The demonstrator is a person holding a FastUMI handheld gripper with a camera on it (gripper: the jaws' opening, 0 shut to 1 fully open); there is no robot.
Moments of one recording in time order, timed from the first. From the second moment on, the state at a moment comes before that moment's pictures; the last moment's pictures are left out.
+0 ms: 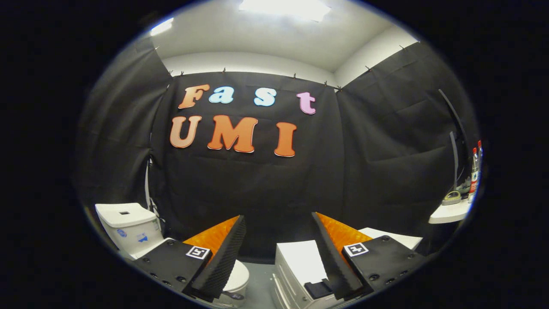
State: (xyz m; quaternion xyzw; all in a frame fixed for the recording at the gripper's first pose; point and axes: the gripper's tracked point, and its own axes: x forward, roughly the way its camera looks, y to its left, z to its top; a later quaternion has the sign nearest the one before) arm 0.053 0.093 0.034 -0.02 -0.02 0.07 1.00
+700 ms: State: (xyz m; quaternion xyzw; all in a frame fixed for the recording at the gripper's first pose) arm 0.088 0.141 -0.142 0.27 0.11 0.01 0.96
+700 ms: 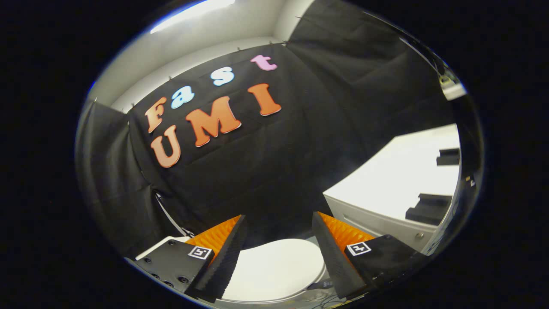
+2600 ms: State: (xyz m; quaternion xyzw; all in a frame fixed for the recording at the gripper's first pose) arm 0.034 0.156 -0.393 0.49 0.32 -0.08 0.81
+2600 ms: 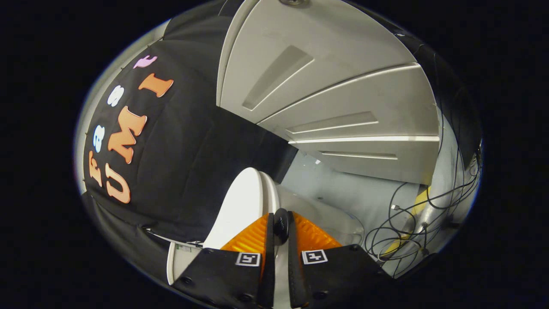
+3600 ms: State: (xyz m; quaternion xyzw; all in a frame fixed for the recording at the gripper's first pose) arm 0.105 0.204 -0.200 0.29 0.19 0.00 0.94
